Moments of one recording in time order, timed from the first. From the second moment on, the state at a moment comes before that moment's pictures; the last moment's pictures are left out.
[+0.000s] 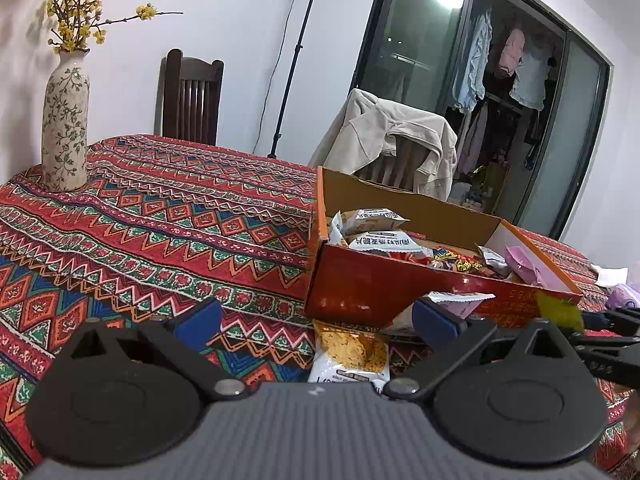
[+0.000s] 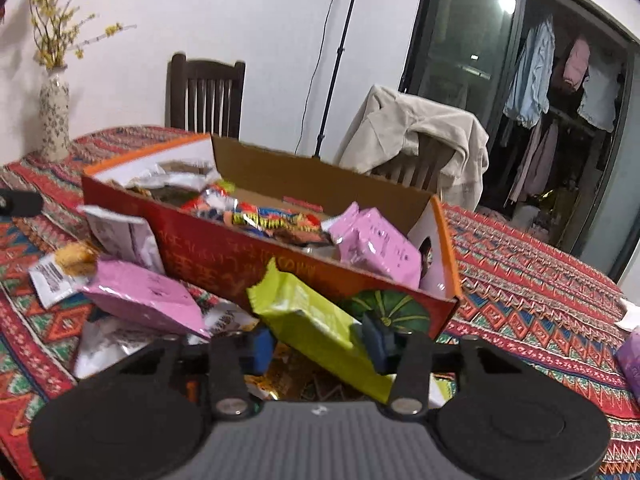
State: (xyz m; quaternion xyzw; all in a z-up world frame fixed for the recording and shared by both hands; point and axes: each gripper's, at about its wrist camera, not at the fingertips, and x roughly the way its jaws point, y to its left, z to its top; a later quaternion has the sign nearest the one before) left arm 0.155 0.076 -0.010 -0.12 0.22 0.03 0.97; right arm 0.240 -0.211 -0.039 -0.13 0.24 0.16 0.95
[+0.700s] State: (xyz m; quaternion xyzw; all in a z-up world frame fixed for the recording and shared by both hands) left arm 0.146 0.080 -0.004 -0.13 0.22 0.04 0.97; right arm 0.189 -0.242 0.042 0.03 0.20 0.20 0.96
